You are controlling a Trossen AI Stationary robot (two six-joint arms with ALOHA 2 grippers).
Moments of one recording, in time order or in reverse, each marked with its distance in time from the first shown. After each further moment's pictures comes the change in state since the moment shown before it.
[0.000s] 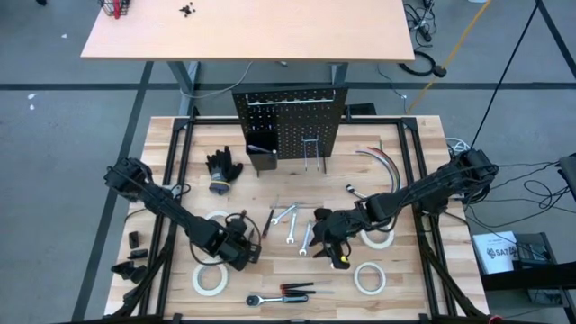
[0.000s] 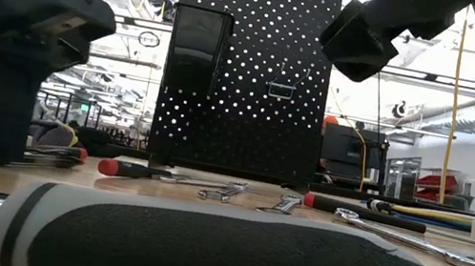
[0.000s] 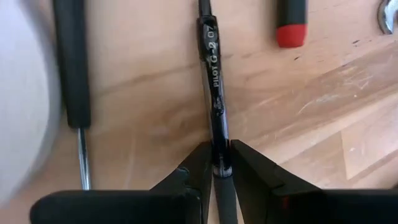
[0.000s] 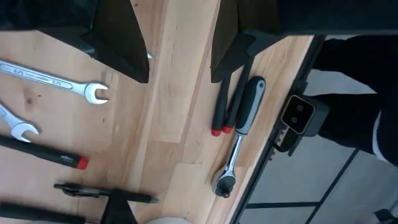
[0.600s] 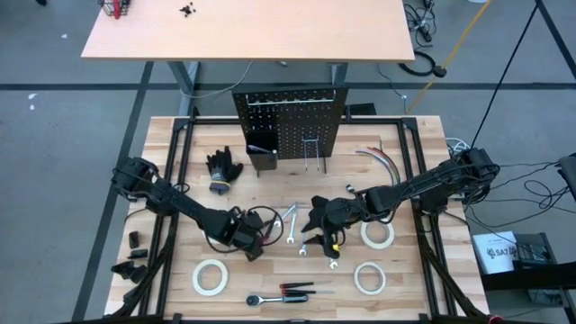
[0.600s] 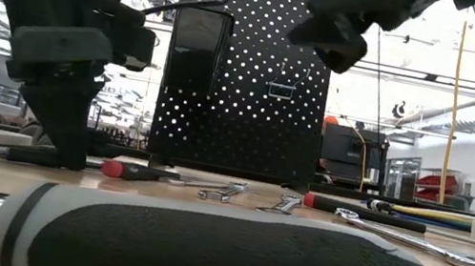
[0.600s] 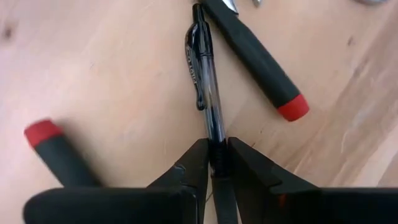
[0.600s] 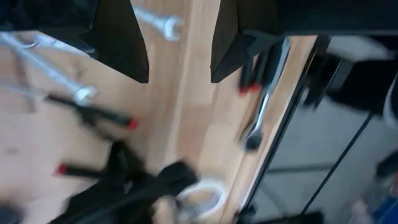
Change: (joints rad) left arm 0.130 0.065 0.057 -0.057 -0.051 0.827; right arm -0.067 -0.018 0.000 0.099 0.070 0.043
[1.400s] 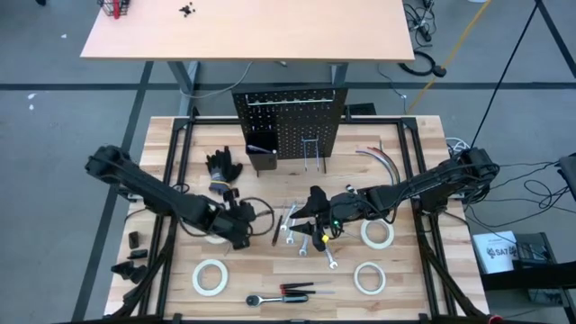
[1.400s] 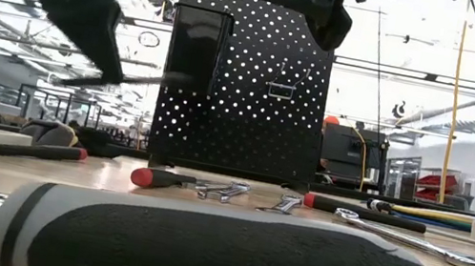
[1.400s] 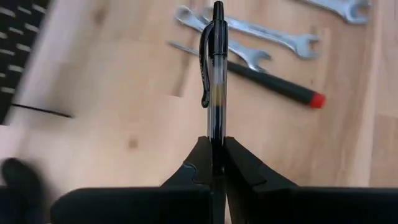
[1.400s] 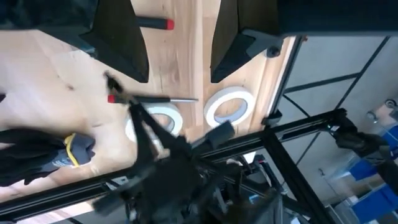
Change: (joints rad) left arm 0.004 -0.349 -0.006 -0.114 -0.198 0.435; right arm -0.005 0.000 0.000 0.228 0.209 0.114
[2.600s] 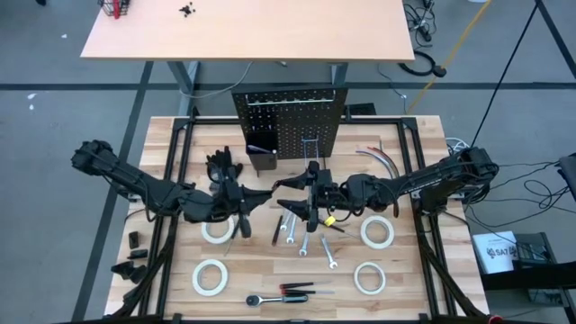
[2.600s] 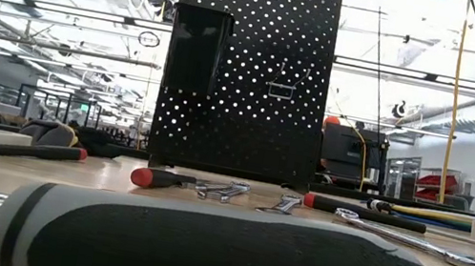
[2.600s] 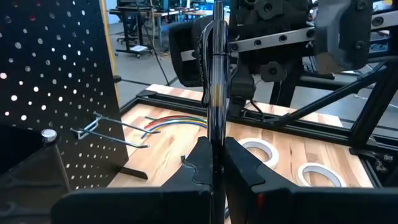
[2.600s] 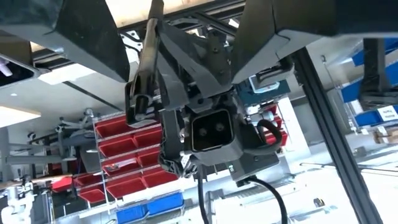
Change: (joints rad) left arm -0.005 -0.224 0.003 0.695 -0.226 0.315; right arm -0.048 0.001 0.084 0.432 0.144 -0.137
